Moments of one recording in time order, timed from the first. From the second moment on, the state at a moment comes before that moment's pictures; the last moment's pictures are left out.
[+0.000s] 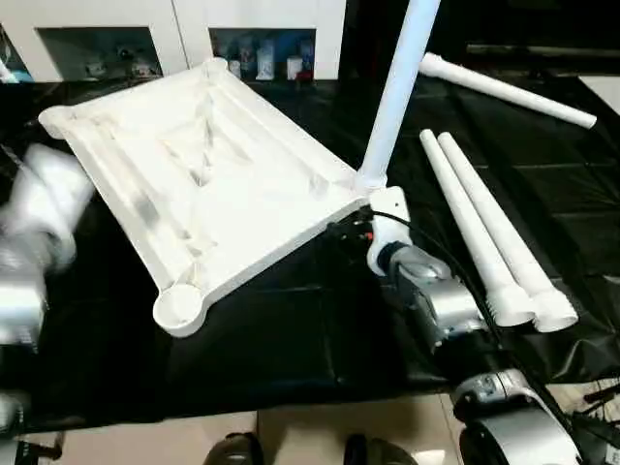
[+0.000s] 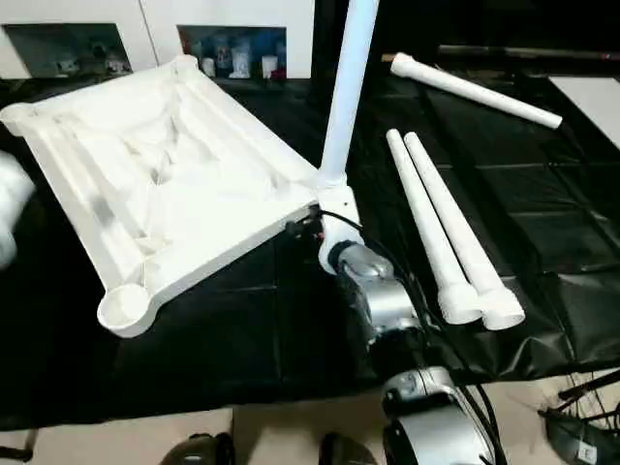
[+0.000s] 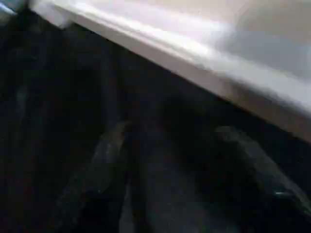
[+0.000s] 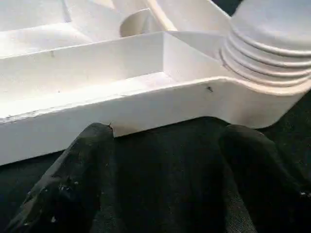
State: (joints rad) left arm -0.40 0.71 0.10 0.25 0.17 0.65 -0.44; right arm -0.64 -0.03 0.06 0.64 0.07 0.25 0.23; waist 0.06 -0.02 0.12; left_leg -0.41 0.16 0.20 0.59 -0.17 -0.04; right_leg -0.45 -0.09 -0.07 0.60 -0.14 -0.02
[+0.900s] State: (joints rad) left arm -0.22 0.79 -0.06 -0.28 -0.21 0.73 -1.00; right arm -0.67 -0.06 0.12 0.76 0.03 0.15 0.40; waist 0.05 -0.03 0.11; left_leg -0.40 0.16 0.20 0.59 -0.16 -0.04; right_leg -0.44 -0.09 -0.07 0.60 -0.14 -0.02
